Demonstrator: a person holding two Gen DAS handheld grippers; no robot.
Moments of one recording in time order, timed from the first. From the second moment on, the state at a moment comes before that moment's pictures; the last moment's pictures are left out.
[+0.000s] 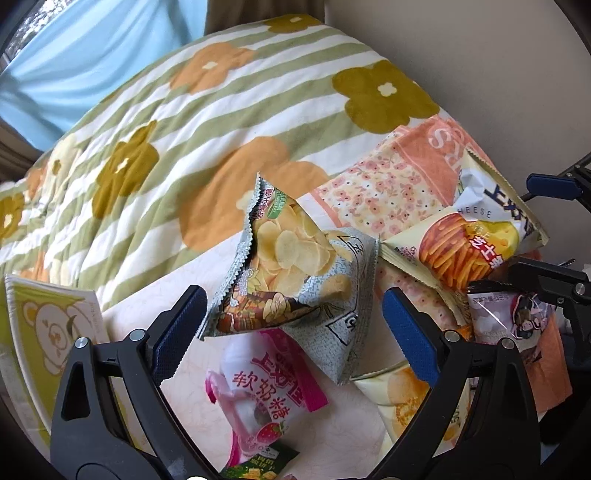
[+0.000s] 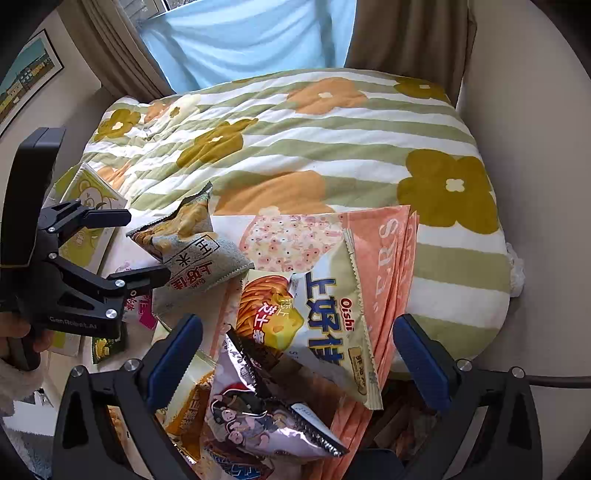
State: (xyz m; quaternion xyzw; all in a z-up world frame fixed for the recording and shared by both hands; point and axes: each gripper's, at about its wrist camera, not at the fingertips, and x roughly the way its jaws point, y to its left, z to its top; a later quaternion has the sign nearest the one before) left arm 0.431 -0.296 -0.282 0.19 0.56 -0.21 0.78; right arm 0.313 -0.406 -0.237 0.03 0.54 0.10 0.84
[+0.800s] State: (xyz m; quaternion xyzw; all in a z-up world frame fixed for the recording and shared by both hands) left arm 0.443 -0.279 -0.310 0.13 0.58 -0.24 0.77; right arm 0.342 -0.398 -0.277 0.03 0.59 0.13 0.80
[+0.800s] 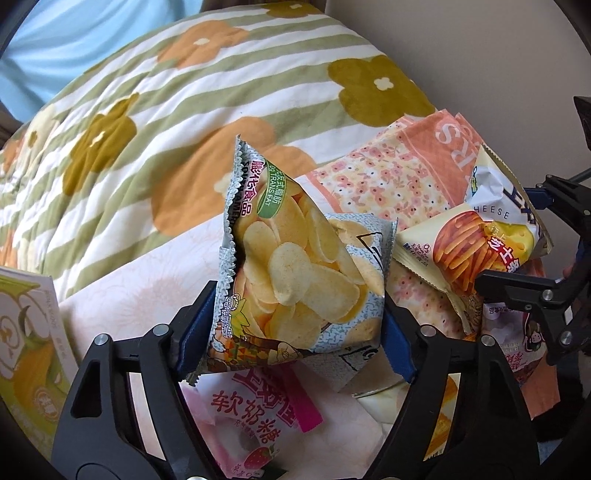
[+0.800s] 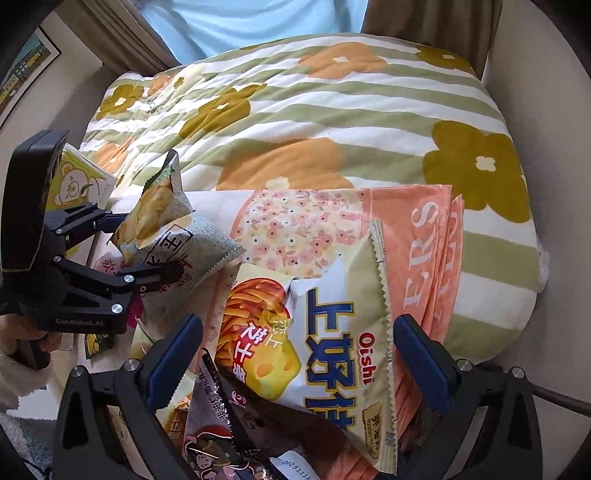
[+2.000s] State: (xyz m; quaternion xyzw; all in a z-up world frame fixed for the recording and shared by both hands) left arm 0.360 -0.174 -0.155 0.03 0.47 -0.14 0.87; right arm 0.306 -0.376 -0.154 0.04 0.46 0.14 0.88
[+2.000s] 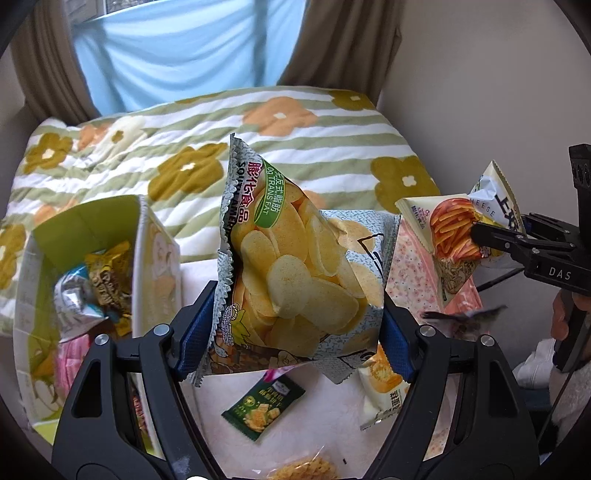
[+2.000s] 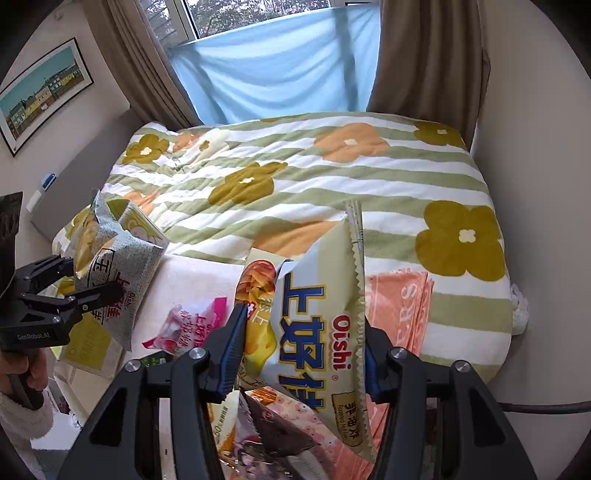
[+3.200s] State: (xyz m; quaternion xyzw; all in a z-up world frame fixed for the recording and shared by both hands) left arm 0.328 0.139 -0.178 0.04 0.52 -0.09 0.85; right arm 0.291 -0.039 -0.115 0.02 0.44 0.21 0.87
